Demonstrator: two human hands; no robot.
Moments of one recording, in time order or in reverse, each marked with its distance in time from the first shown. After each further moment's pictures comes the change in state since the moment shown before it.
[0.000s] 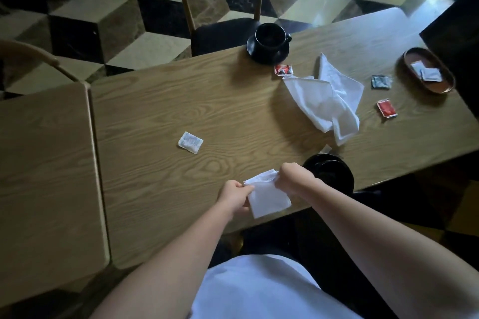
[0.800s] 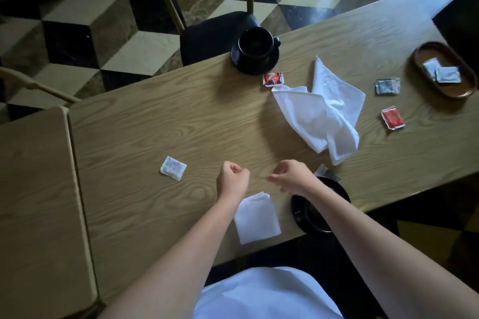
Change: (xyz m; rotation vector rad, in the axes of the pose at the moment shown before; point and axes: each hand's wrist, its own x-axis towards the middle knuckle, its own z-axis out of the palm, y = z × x) left_hand 0.046 0.104 0.044 0.135 0.352 0.131; right_hand 0.056 0.042 -0.058 0.491 0.006 -0.096
